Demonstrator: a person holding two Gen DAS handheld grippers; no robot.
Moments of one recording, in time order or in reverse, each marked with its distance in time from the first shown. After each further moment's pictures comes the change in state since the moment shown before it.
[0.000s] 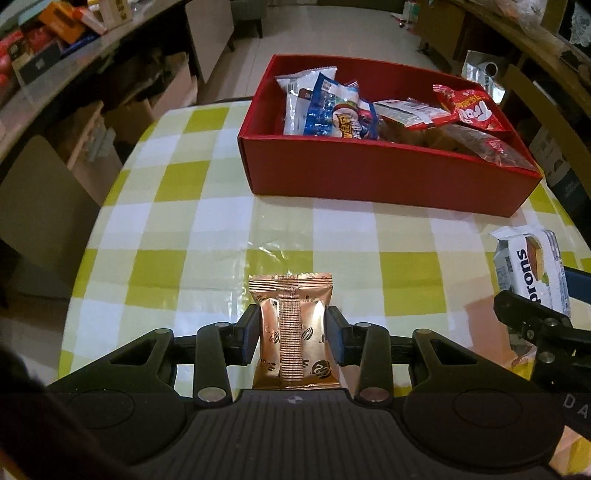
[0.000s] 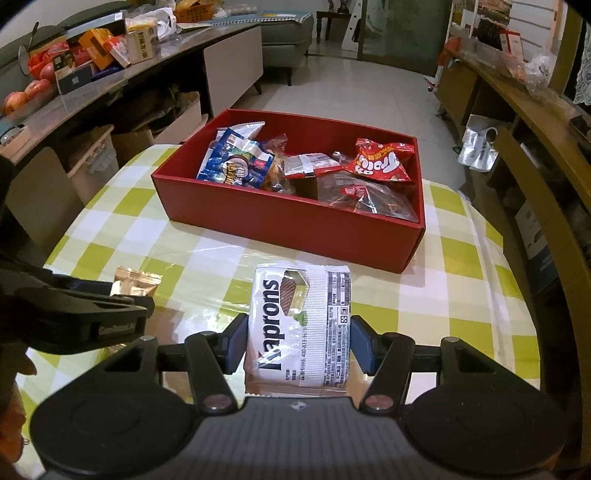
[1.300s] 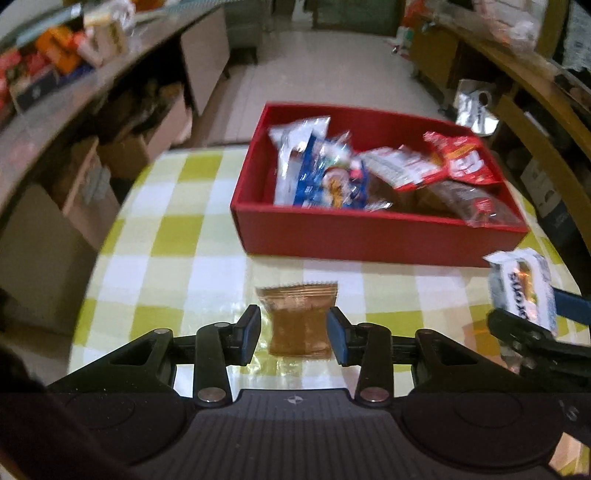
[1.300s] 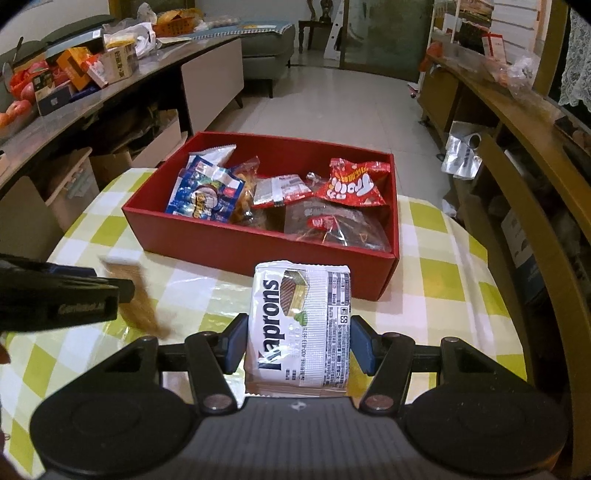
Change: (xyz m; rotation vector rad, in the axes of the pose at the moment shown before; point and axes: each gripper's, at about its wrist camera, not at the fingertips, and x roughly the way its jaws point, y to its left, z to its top) left arm -0.006 0.000 0.034 -0.029 -0.052 -0.038; right arm 0.007 -0.019 0.019 0.040 -0.026 -0.026
